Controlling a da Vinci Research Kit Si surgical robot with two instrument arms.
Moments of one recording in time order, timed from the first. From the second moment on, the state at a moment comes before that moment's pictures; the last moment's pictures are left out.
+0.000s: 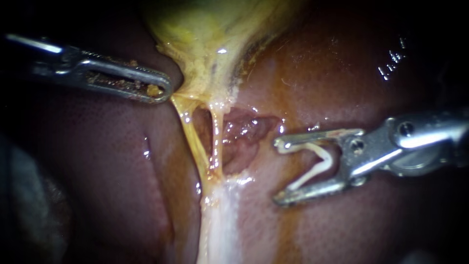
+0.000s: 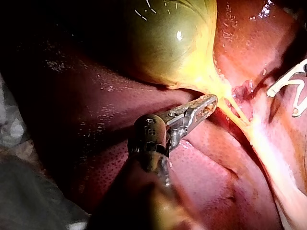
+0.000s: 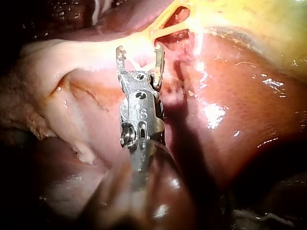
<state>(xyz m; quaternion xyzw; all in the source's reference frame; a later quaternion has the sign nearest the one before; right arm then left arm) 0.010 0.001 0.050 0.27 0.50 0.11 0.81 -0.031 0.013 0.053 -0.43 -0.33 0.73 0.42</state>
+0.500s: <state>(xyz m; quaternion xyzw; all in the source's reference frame) 0.016 0.000 0.053 0.34 0.52 0.14 0.77 -0.031 0.013 0.053 -0.43 -0.33 0.73 0.42</state>
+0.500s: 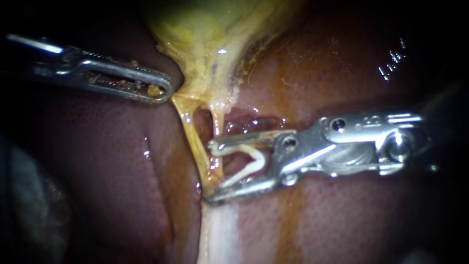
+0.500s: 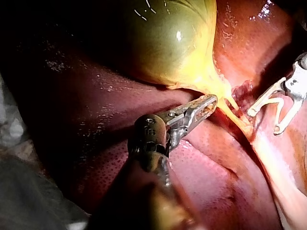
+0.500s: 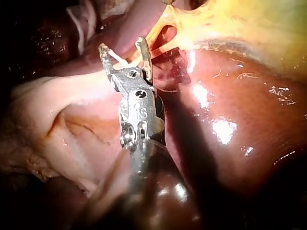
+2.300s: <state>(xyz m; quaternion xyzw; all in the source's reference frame) 0.021 -0.003 0.056 0.37 0.54 0.14 0.74 -0.031 0.013 0.053 -0.43 -0.33 0.73 0.42</state>
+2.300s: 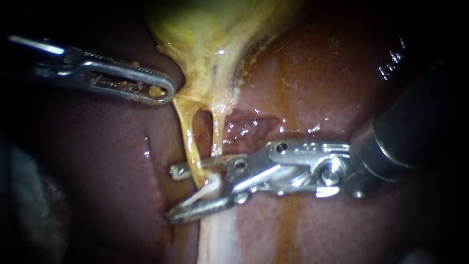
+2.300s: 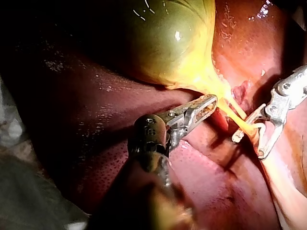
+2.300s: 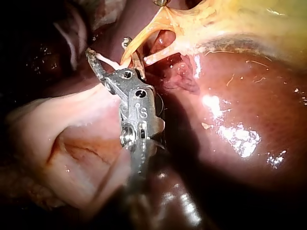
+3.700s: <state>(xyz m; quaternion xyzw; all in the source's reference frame) 0.019 -0.003 0.054 0.41 0.53 0.16 0.72 -0.031 0.013 0.053 -0.43 -0.33 0.73 0.42</state>
